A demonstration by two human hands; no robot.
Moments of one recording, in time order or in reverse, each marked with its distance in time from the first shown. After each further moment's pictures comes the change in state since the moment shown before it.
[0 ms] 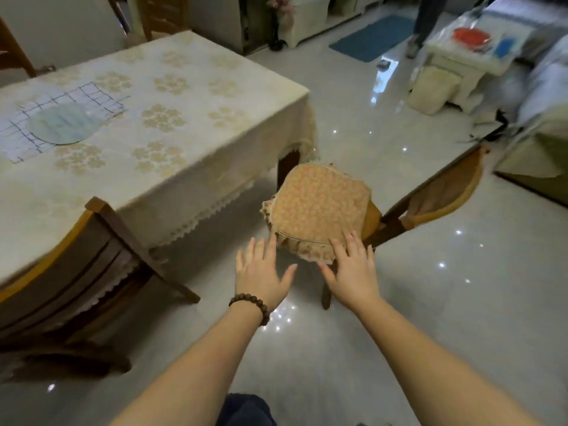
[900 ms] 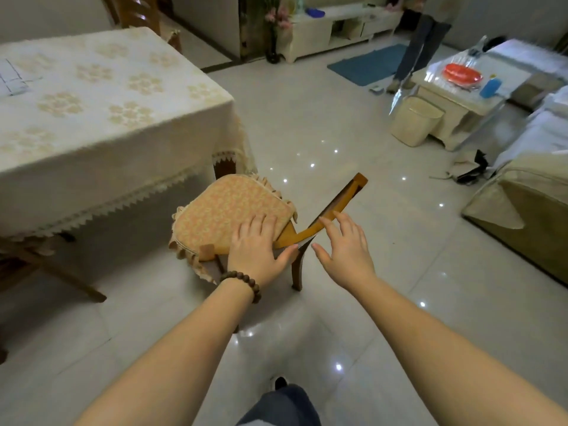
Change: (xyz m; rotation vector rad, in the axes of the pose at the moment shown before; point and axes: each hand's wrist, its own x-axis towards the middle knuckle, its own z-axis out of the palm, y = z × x) left_hand 0.130 0.381 0.095 0.014 0.155 -0.020; right_hand 0.132 0.377 -0.124 0.025 0.006 -0.194
